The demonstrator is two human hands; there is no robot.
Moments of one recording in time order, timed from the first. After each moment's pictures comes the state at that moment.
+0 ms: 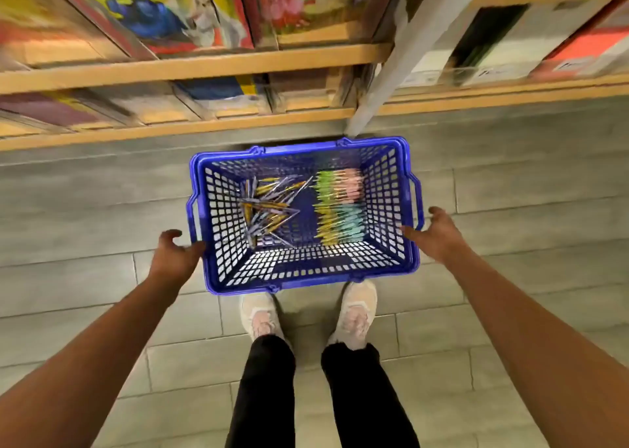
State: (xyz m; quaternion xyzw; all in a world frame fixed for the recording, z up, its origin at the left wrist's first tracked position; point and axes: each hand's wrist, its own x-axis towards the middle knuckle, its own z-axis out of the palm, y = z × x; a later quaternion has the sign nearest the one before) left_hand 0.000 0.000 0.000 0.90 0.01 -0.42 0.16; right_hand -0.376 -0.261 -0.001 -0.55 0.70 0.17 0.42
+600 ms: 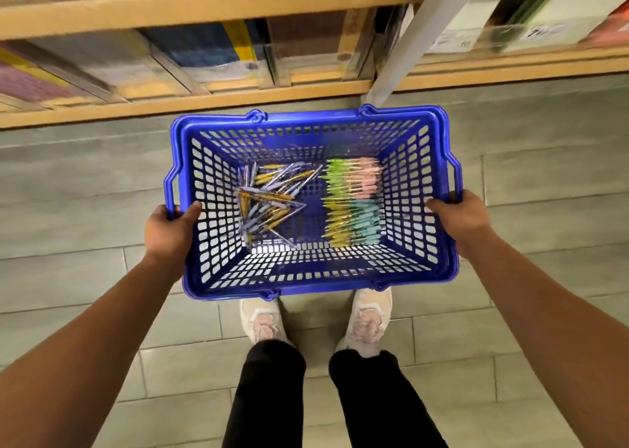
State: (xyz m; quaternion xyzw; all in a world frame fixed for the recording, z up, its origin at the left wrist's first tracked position) left_hand 0.010 -0.013 -0.086 0.86 0.09 -0.36 0.35; right_hand -0.375 -0.274 -0.079 -0.45 0.78 0.00 0.43
